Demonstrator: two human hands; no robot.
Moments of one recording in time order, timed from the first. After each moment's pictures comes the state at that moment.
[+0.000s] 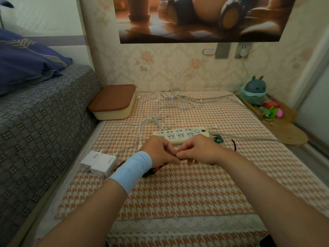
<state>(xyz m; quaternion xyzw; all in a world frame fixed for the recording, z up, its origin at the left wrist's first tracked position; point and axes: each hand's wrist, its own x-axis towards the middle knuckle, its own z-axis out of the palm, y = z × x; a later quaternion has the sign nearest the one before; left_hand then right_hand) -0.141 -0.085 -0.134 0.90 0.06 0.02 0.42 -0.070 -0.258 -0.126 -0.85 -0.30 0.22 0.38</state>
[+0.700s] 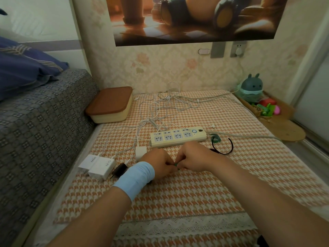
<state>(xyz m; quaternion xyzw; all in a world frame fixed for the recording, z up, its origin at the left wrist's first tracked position) -0.140 -0.093 -0.152 0.98 0.00 -0.09 0.17 -0.067 -0.248 -0.147 -0.89 -0.38 0.16 0.18</state>
